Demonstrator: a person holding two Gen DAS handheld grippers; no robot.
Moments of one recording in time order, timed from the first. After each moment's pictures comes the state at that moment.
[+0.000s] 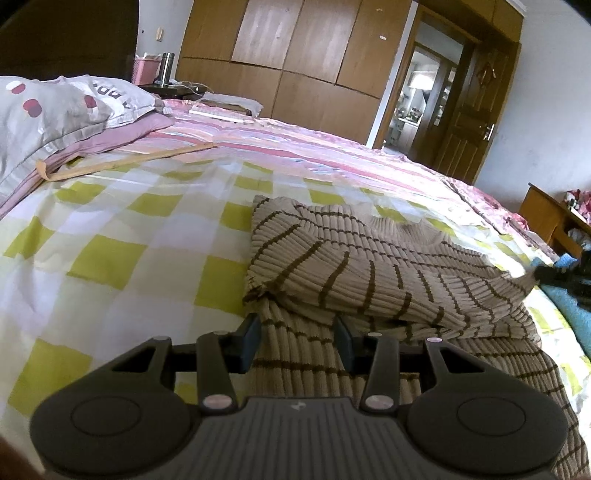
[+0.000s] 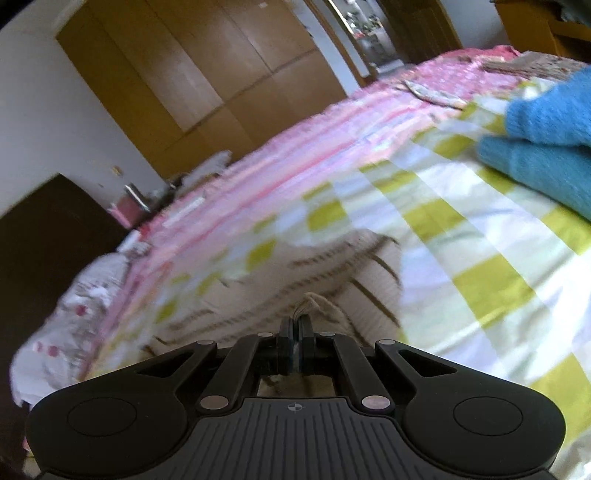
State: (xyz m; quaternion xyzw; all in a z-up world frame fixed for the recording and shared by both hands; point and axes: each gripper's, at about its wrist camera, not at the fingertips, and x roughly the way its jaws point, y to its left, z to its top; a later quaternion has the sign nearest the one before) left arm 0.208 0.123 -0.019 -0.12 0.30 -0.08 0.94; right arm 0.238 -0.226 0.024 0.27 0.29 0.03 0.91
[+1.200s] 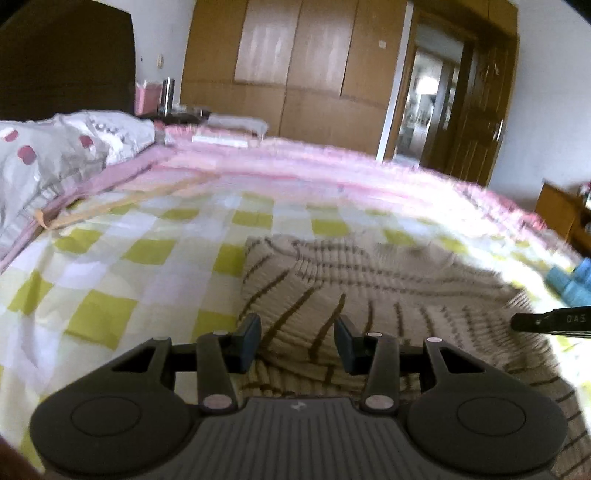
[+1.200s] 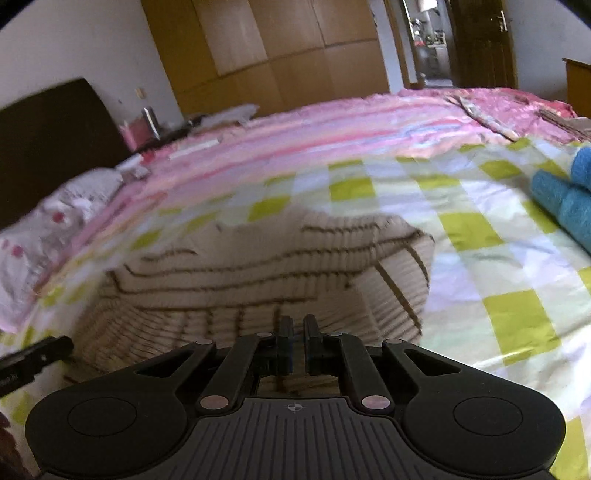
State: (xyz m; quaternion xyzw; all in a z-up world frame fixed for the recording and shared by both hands) left arm 0.242 0.099 -0.002 -0.08 0.30 -0.05 0.95; right arm 0.273 -0.185 -0.005 0.11 0.35 0.05 0.93
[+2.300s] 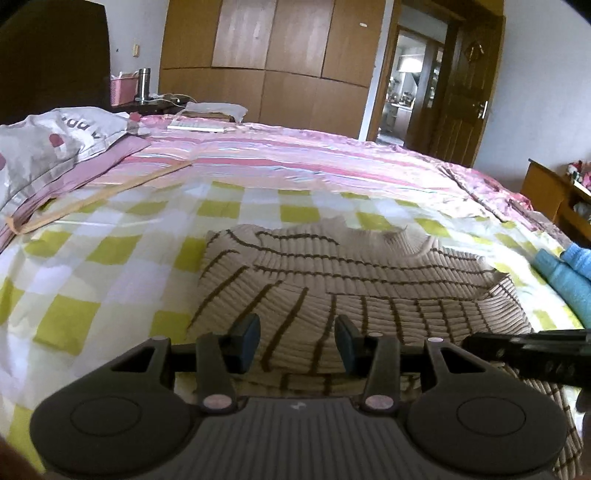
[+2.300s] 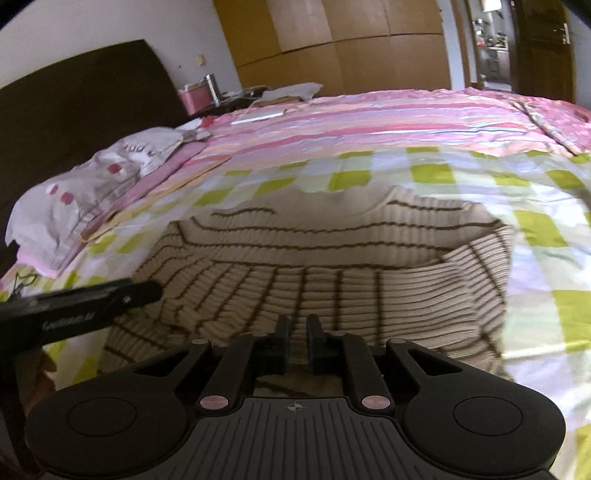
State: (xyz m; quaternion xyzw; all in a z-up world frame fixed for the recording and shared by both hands) left arm 0.250 0.071 0.006 -0.06 0.31 -0.08 0.94; right arm 0.252 -0.134 -0.002 0.07 0.36 0.15 0.92
